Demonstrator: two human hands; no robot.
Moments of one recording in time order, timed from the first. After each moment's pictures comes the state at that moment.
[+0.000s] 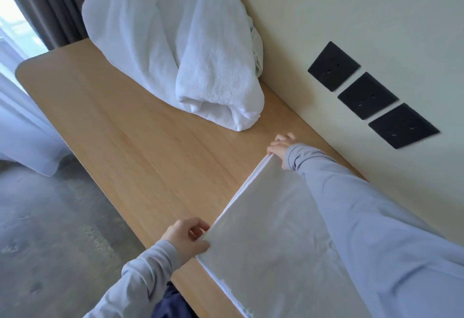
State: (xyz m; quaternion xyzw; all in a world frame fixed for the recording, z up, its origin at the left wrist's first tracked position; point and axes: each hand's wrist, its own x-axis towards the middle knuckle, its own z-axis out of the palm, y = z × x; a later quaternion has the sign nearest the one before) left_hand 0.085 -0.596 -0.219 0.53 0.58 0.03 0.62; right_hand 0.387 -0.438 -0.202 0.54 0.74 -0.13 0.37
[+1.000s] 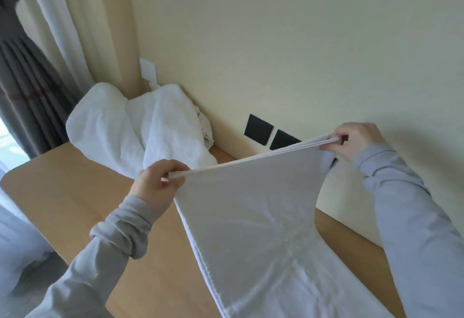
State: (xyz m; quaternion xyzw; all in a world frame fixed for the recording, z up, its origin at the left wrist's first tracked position) left_hand 0.119 -0.498 -0.021 0.71 0.49 0.35 0.37; right_hand 0.502 -0.549 0.063 0.77 0.62 0.09 -0.15
